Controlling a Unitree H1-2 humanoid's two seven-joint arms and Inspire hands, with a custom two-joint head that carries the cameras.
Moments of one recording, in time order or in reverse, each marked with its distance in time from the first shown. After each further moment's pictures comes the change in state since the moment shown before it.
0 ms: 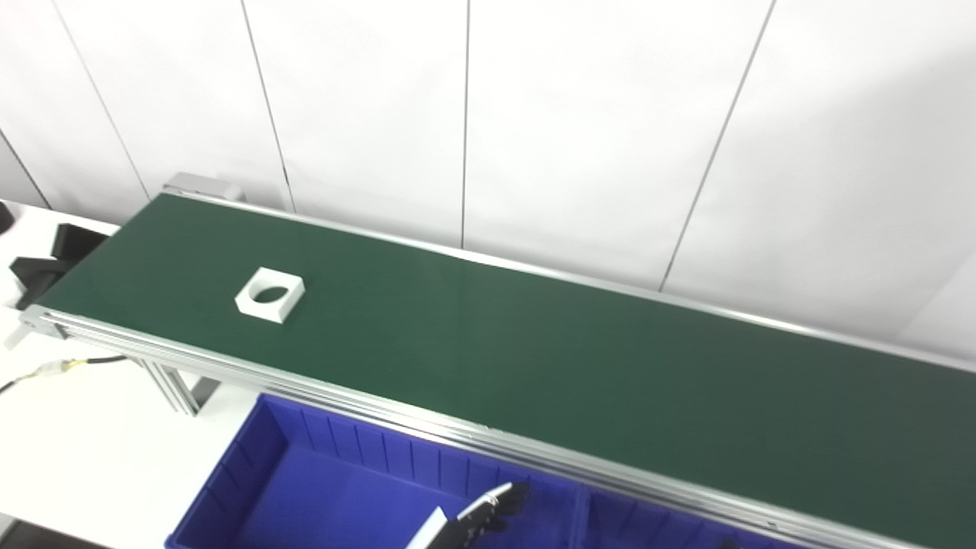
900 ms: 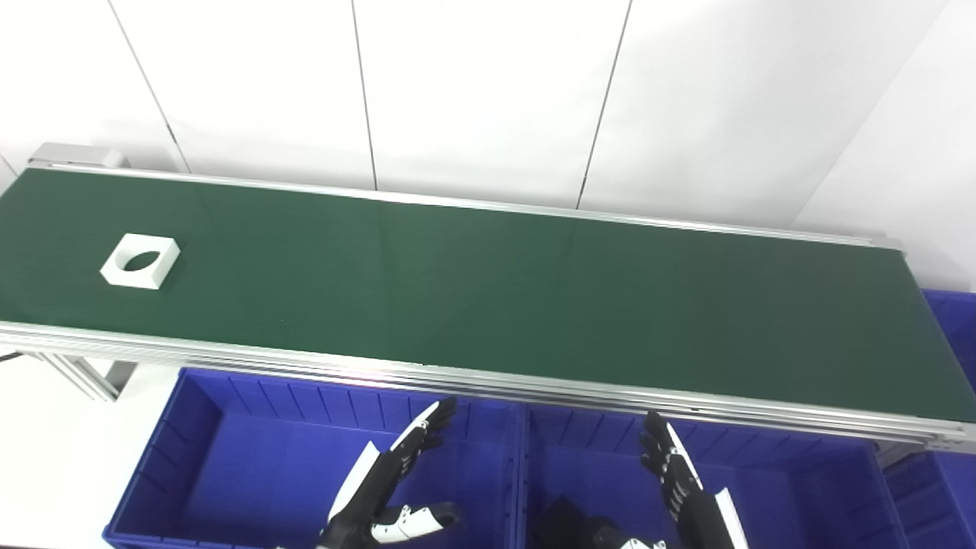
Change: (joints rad) left arm 0.038 0.001 0.080 -0.095 0.002 0.000 -0.096; right arm 0.030 0.016 0.023 -0.099 0.008 0.015 -0.009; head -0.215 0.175
